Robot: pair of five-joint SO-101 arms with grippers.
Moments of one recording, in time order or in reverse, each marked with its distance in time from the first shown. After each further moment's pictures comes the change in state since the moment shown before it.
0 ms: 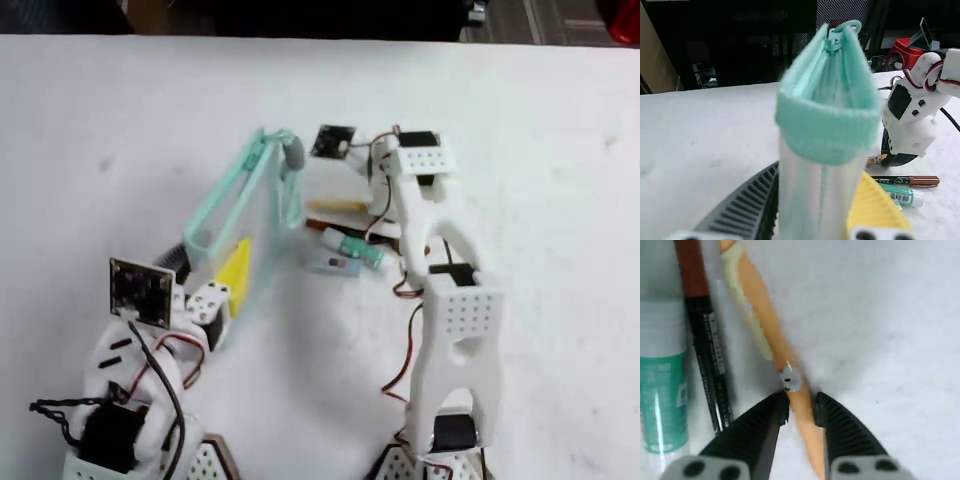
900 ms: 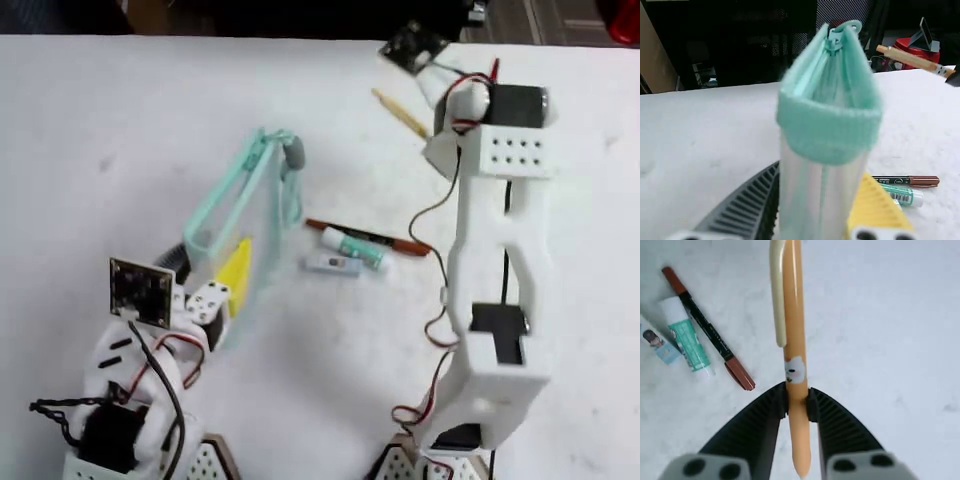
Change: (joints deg) left arm 0.0 0.0 0.0 0.0 0.0; right arm 7.6 -31.8 -12.7 25.8 -20.3
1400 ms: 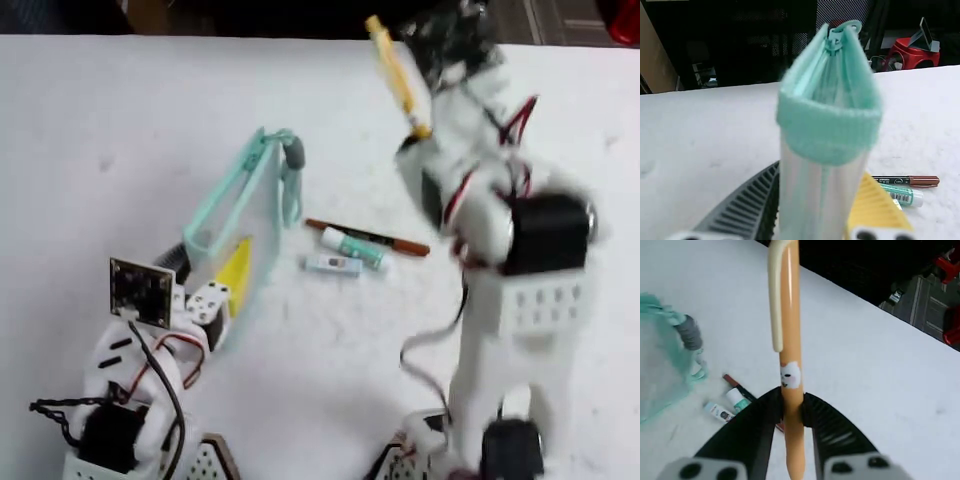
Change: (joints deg) left arm 0.0 0.0 0.0 0.0 0.0; right arm -12.6 -34.7 10.8 2.6 -25.5
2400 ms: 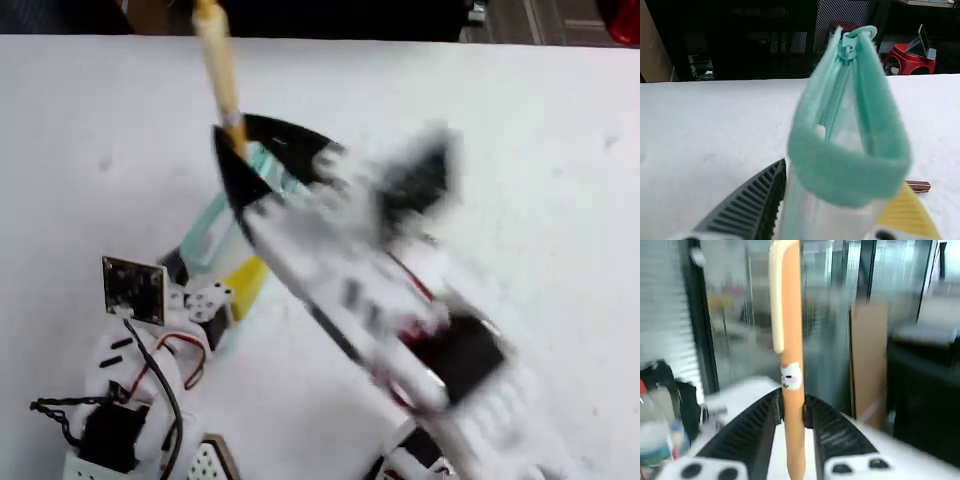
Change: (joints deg) left arm 0.2 0.1 0.0 0.0 3.8; right arm -32.4 -21.4 38.2 -56.1 -23.3
